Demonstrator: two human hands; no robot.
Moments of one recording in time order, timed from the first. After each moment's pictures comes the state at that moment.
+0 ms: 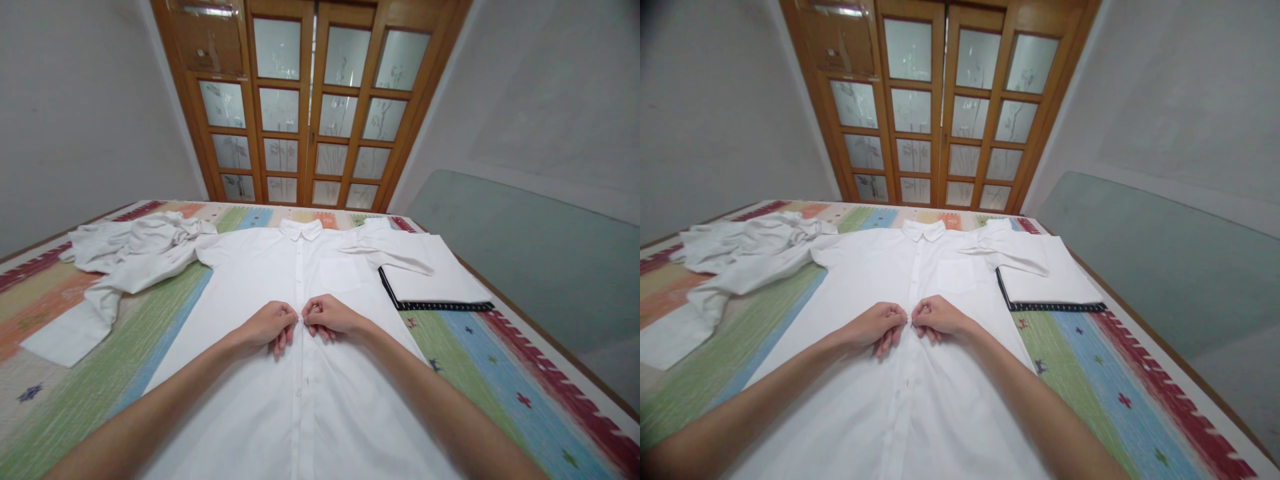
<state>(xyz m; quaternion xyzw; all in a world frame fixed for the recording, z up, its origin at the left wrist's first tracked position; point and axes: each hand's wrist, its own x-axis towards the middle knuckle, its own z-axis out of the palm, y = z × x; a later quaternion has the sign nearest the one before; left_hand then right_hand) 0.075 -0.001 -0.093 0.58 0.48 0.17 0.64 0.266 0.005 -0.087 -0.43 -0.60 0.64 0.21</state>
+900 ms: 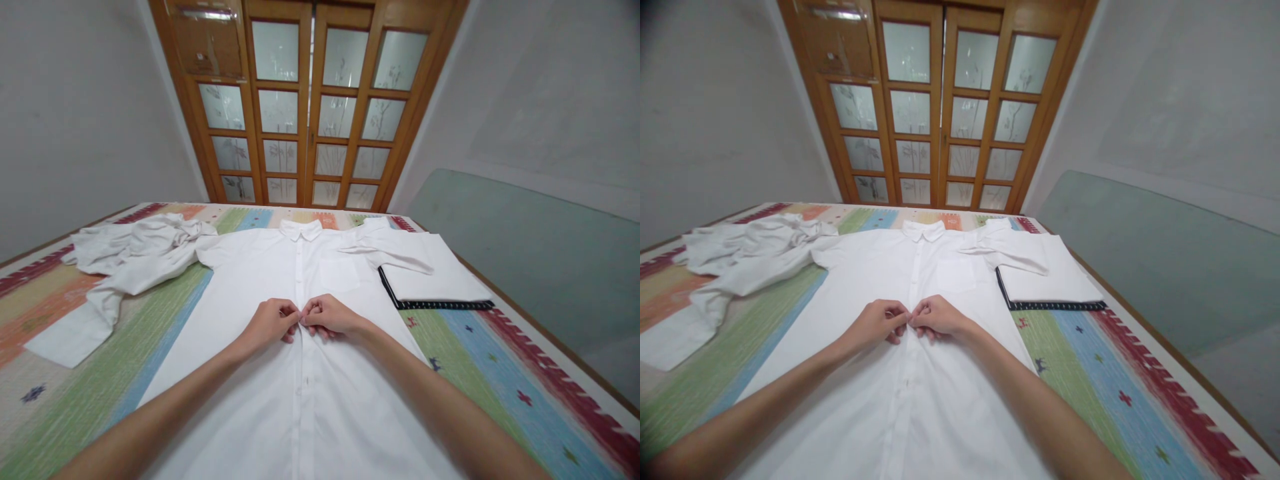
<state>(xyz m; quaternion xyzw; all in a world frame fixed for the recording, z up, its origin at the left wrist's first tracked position) 0.085 -0.010 -0.078 0.64 0.53 0.26 0.49 0.265 0.003 -0.088 -0.45 -0.60 0.62 0.22</state>
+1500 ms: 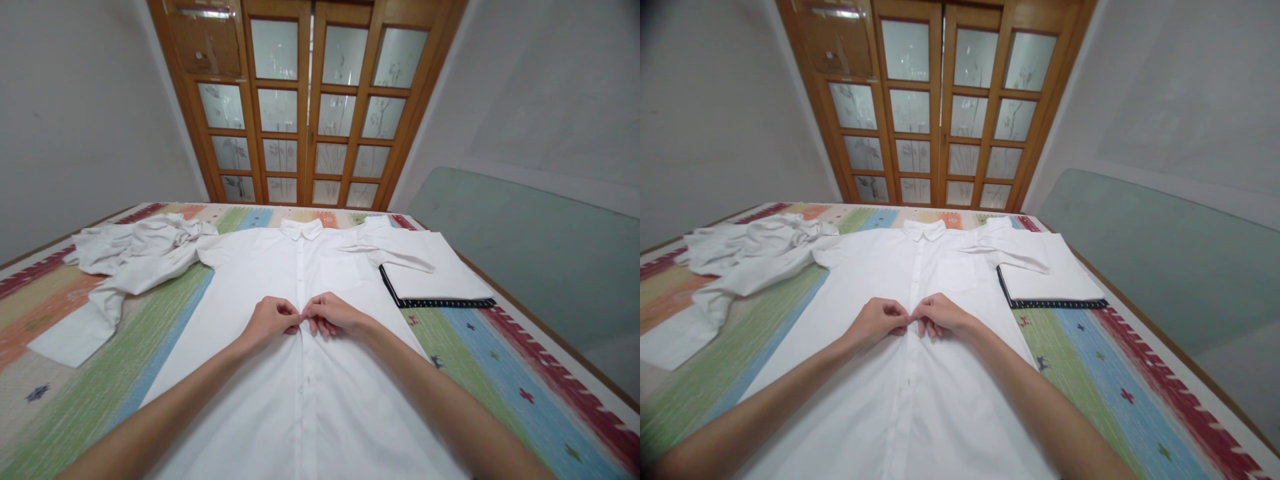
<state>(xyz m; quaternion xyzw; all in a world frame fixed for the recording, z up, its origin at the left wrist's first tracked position) 0.079 -0.002 -0.100 0.59 0.53 0.31 0.52 0.264 0.006 -0.086 -0.46 -0.55 0.67 0.21</state>
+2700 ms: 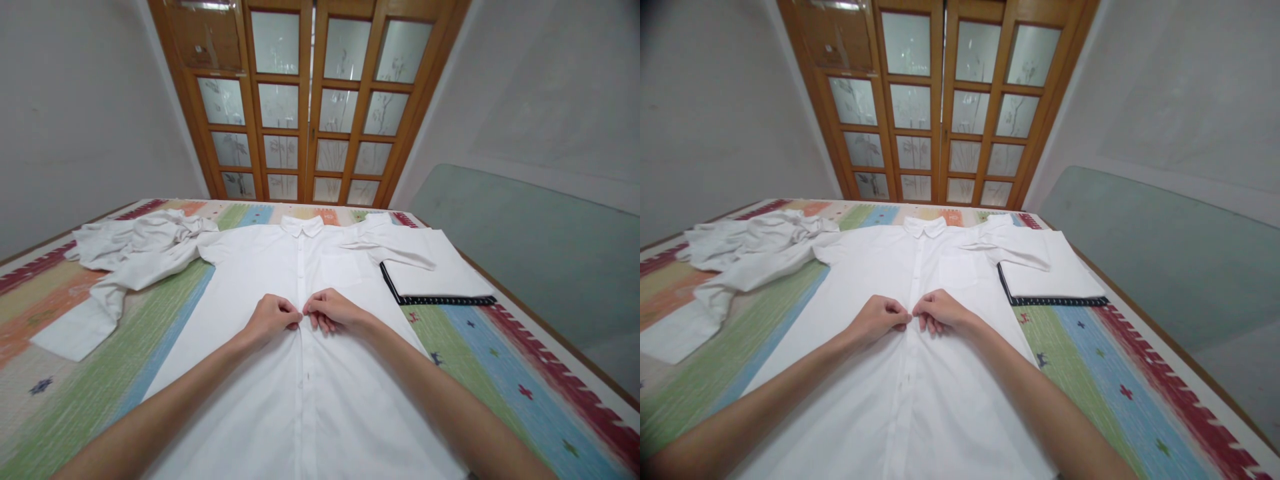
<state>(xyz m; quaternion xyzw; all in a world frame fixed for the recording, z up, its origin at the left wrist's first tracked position) 0.082 -0.006 -0.091 0.61 0.56 0.28 0.49 0.264 0.008 -0.090 -0.46 -0.54 0.67 0.22</state>
